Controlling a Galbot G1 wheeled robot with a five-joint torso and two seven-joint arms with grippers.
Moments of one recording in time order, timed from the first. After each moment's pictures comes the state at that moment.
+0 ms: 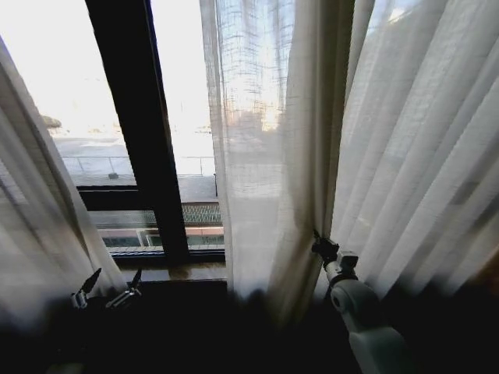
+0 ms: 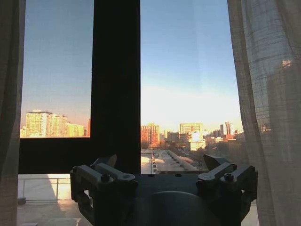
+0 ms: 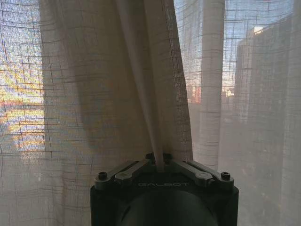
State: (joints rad) left arm 1.91 -1.43 -0.99 -2.46 -0.43 -0.05 0.15; right arm -1.11 1.20 0.54 1.97 0.37 -0.39 0.22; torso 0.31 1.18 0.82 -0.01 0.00
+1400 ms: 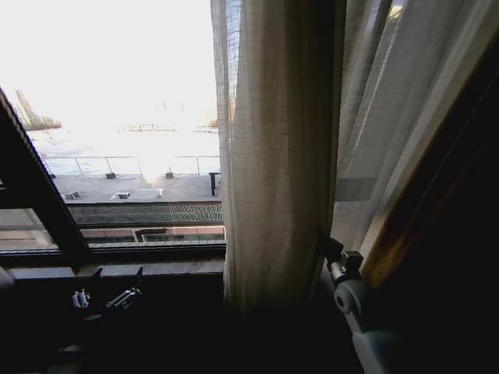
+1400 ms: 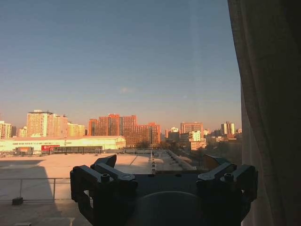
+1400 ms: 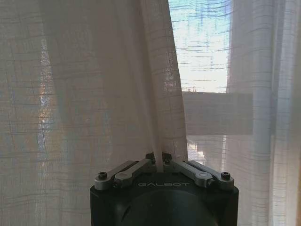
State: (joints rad) left arm 1.91 -1.43 -0.99 -2.45 -0.43 -0.05 0.15; right arm -1.12 1.20 0.56 1.97 0.37 -0.38 0.21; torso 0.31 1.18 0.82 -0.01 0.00
